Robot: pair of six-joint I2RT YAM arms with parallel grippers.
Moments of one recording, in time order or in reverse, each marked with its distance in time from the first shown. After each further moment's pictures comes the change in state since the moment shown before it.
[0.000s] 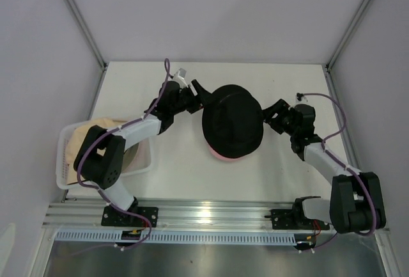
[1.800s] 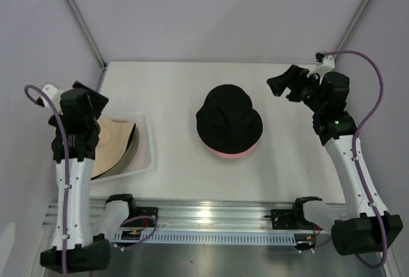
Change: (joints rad) left arm 0.431 -0.731 0.220 -1.019 -0.792 0.195; right arm -0.029 -0.129 0.576 -0.489 -0.009 -0.357
